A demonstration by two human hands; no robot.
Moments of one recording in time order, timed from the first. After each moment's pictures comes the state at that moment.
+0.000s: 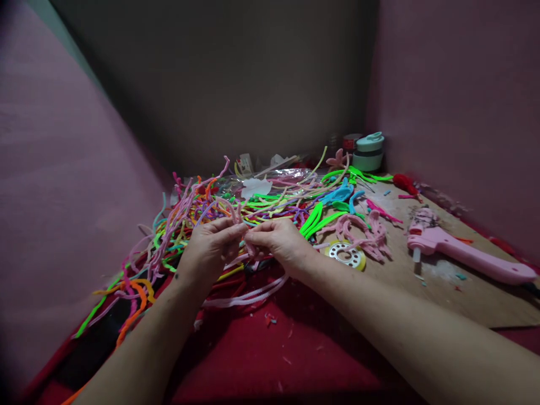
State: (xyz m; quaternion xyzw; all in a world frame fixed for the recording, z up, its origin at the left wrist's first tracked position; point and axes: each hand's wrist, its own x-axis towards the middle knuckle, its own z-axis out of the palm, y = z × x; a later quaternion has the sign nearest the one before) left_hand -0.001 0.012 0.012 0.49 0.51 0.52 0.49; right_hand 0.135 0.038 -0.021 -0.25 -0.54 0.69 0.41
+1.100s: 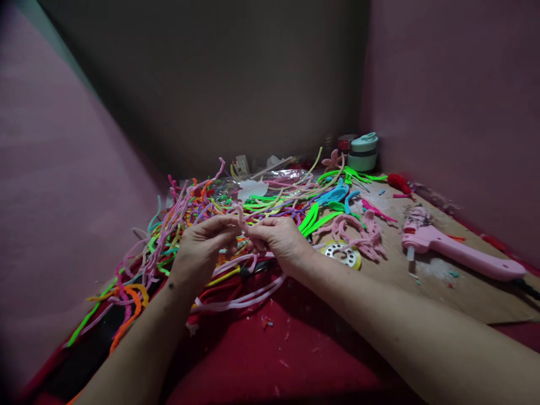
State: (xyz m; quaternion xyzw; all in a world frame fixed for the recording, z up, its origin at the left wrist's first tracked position) left_hand -0.004 0.012 0.013 0.58 0.49 0.52 0.39; right_hand 0.135 0.042 -0.021 -0.25 -0.48 0.69 0.48
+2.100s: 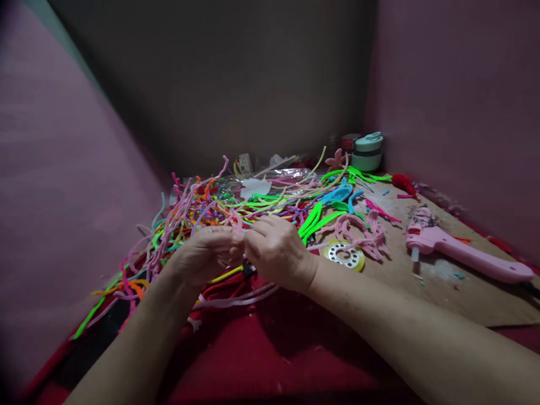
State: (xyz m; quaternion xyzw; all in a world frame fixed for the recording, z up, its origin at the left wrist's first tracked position) left_hand -0.014 0.009 0.022 0.46 0.48 0.41 0.62; right_hand 0.143 0.031 -0.015 -0.24 -0.84 0.08 0.49
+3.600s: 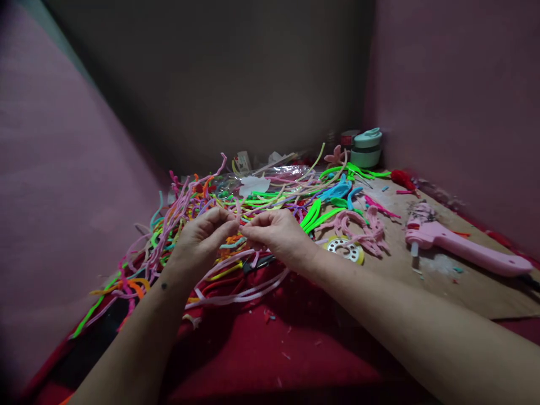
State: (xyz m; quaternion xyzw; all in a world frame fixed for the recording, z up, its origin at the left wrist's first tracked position) left_hand -0.011 0.006 0.022 0.72 0.52 0.41 0.21; right_hand 0.140 0.032 -0.003 -0.30 -0.62 0.58 0.44
